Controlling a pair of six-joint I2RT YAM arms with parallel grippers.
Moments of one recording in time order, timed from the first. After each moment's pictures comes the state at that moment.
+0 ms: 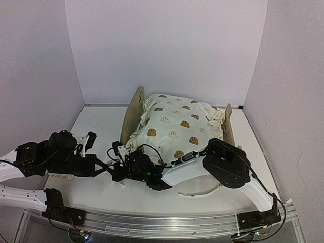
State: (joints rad) left arm -1.09 0.69 0.70 -0.70 -0.08 -0.90; right arm 1.23 2.44 1.60 0.62 0.00 0.61
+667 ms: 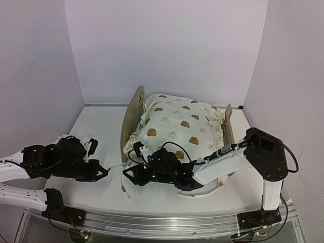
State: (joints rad) left arm -1.09 0.74 0.65 -0.71 -0.10 -0.97; right arm 1.23 2.02 1.12 0.53 0.03 0.60
